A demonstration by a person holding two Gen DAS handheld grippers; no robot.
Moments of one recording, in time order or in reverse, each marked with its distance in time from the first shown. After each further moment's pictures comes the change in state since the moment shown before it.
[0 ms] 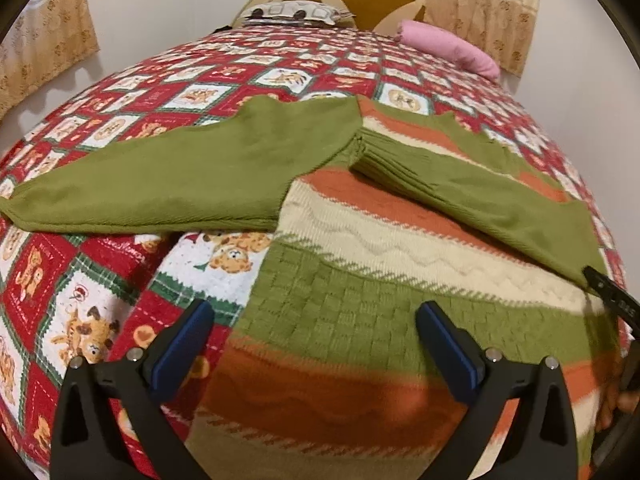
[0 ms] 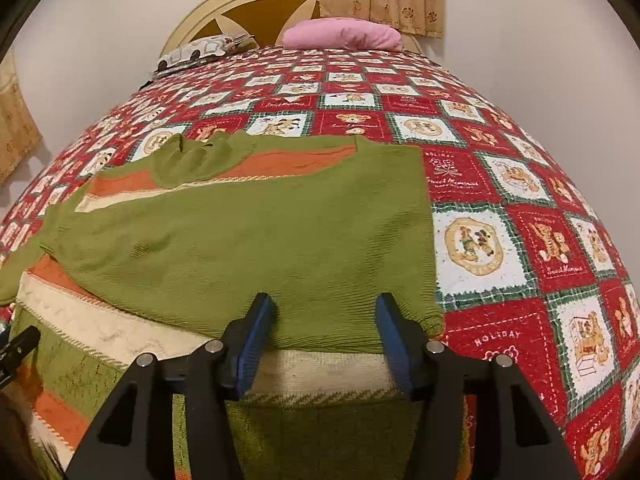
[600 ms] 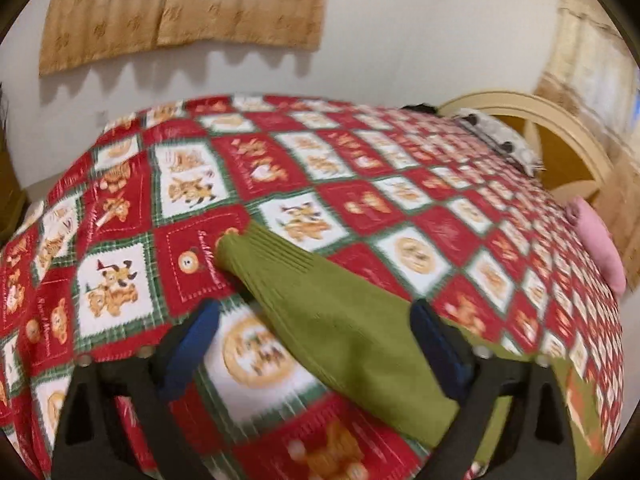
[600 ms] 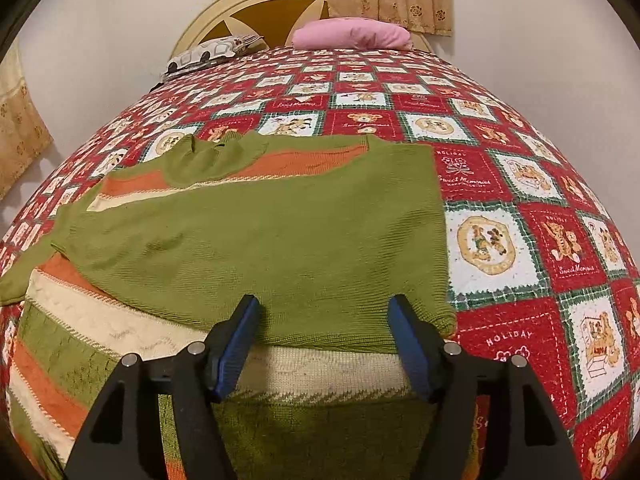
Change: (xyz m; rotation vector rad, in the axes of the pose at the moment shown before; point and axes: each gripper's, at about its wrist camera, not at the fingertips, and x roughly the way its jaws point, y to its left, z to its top) left arm -0.038 0.278 0.064 -0.631 -0.233 0.350; right arm -0.001 0.003 -0.002 -0.007 0.001 0.026
